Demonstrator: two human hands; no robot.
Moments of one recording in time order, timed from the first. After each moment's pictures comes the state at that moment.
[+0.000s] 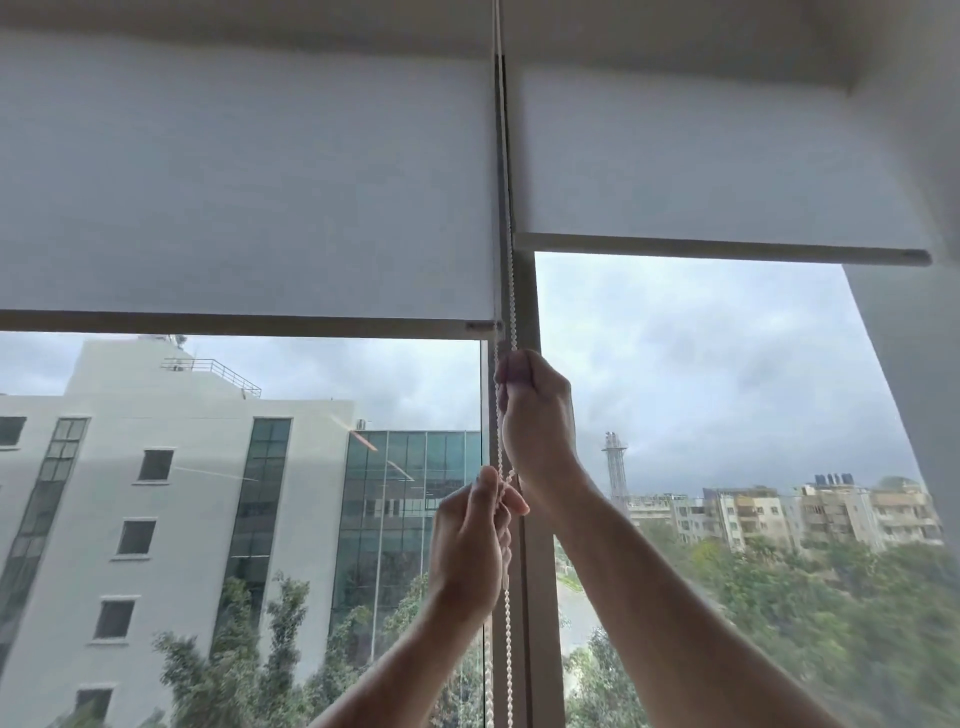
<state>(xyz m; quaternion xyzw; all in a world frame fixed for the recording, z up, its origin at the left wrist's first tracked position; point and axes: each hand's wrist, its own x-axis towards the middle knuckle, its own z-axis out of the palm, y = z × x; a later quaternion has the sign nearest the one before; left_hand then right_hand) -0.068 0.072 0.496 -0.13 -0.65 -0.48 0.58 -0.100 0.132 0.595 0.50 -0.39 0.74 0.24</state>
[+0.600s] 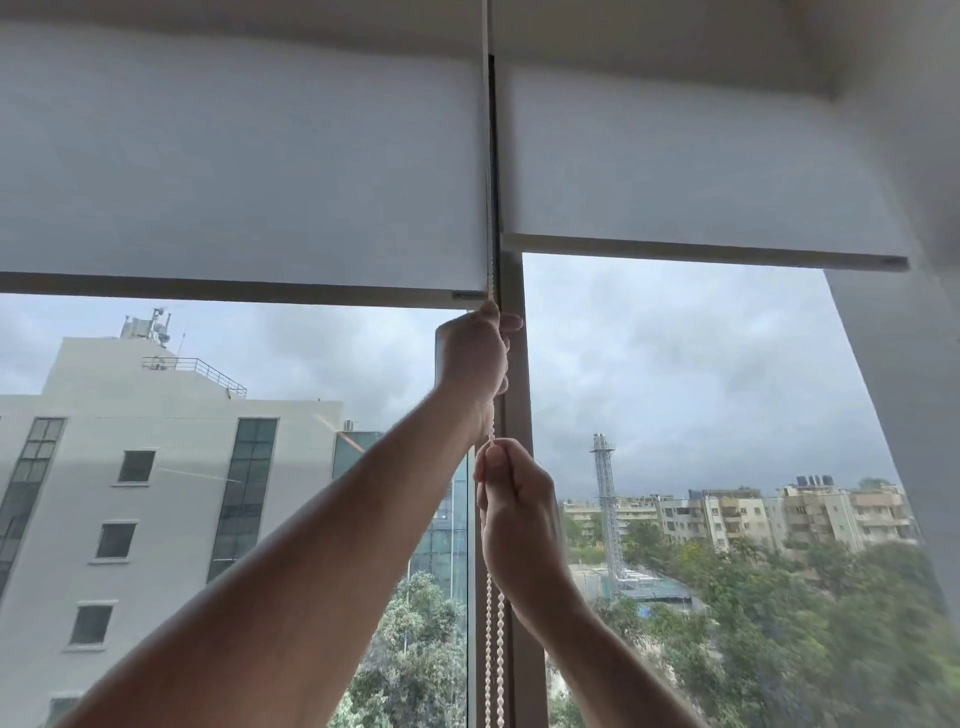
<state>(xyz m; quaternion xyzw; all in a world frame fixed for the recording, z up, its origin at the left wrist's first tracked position) -0.046 0.117 0.648 -0.09 -0.60 -0.57 0.55 -0.106 0.131 0.513 0.53 -0.41 0.67 0.31</state>
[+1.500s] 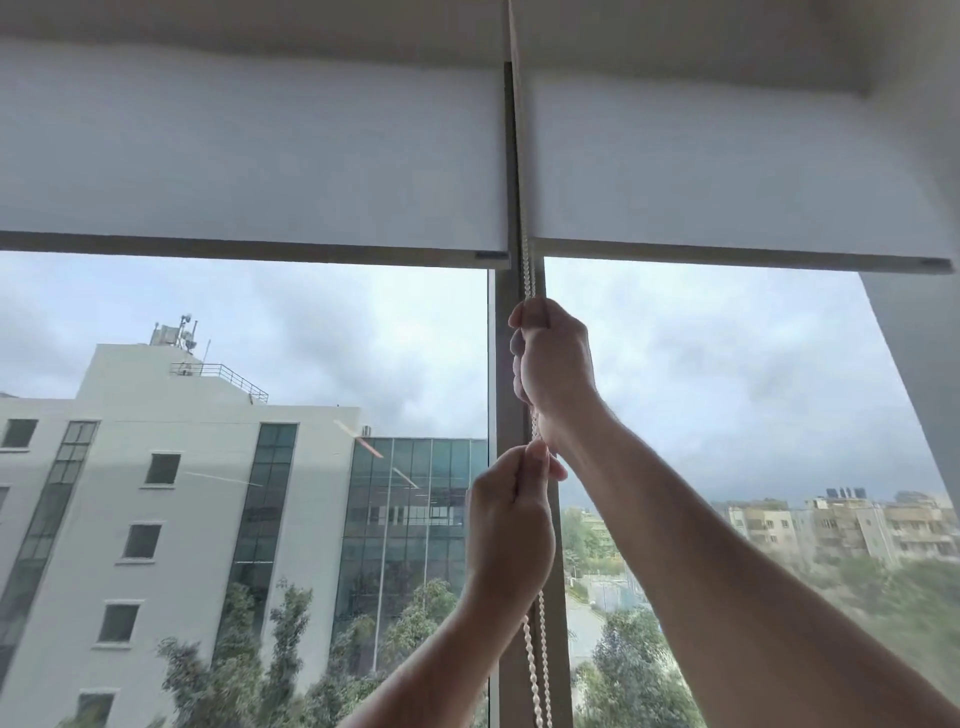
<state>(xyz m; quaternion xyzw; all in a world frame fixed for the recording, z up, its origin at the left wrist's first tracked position) -0.074 0.100 0.521 -0.13 -0.62 -0.39 0.67 -0.089 0.148 0.646 0.50 -0.40 0.75 0.19</state>
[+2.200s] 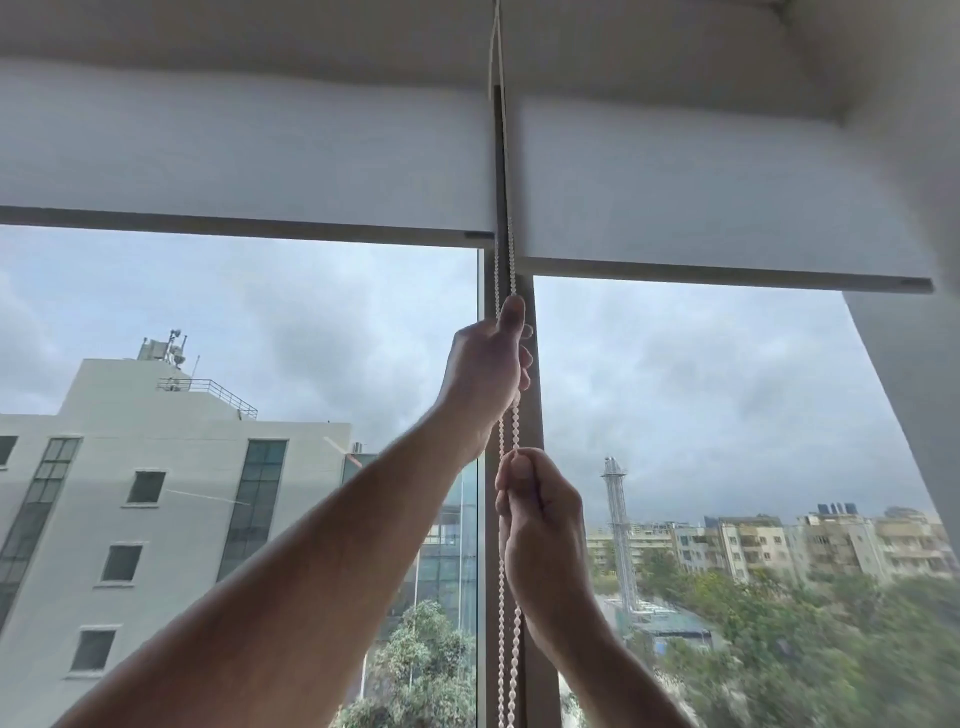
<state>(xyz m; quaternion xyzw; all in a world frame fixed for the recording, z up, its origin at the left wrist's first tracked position) -0.041 0.105 0.654 -0.13 -0.68 -0.43 0.57 -0.110 0.130 0.529 0.54 -0.37 0.71 0.26</state>
